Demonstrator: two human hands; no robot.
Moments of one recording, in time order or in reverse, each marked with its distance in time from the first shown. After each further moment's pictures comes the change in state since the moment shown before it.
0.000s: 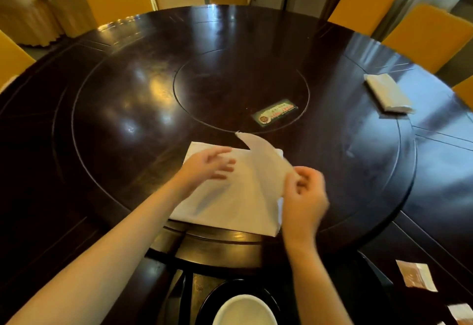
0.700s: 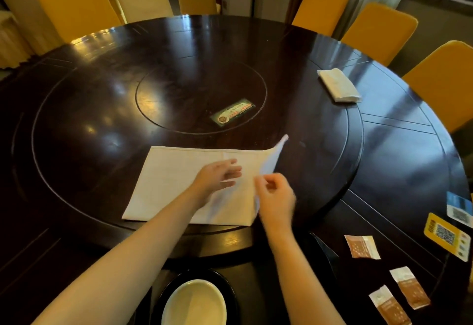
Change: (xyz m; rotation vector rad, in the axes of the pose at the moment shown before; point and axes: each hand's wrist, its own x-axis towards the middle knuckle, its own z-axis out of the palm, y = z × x) left_hand 0.014 -0.001 0.129 -0.077 -0.008 -0.134; right_hand 0.024 0.036 -0.064 0.044 -0.227 0.262
